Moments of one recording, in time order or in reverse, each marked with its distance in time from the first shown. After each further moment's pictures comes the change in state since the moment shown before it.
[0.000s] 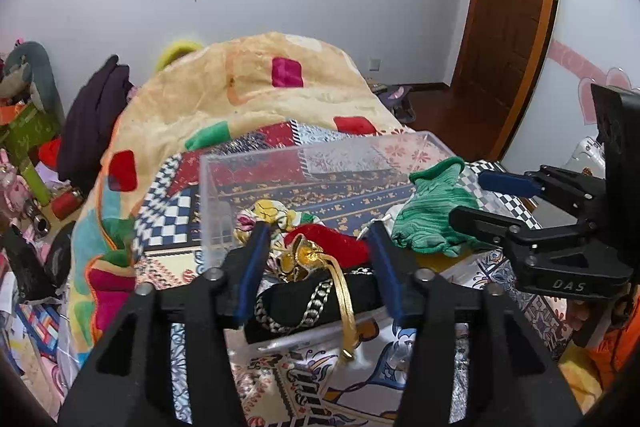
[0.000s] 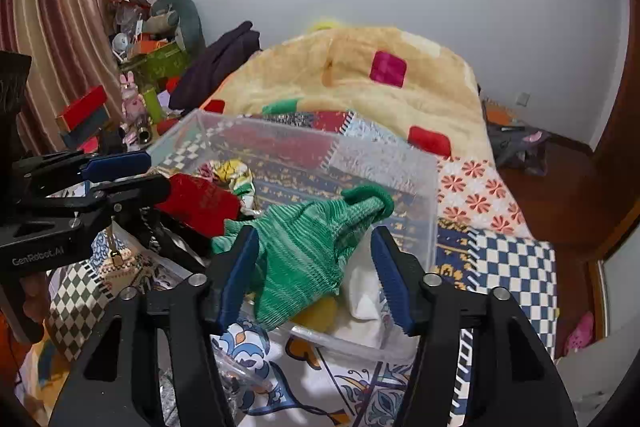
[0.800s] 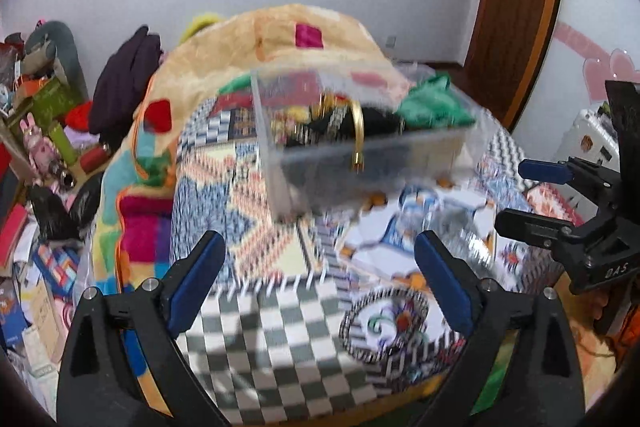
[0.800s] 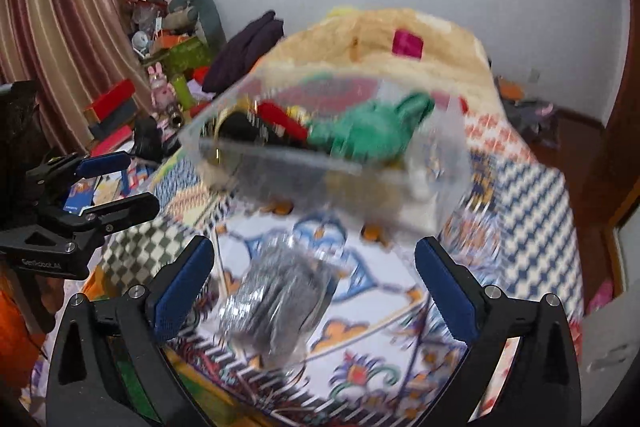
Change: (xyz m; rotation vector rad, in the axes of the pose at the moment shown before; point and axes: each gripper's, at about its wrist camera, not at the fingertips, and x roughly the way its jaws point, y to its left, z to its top) left arm -0.061 0.005 -0.088 -0.026 0.100 0.057; right arm -0.034 0.034 -0.066 0.057 0.067 0.087
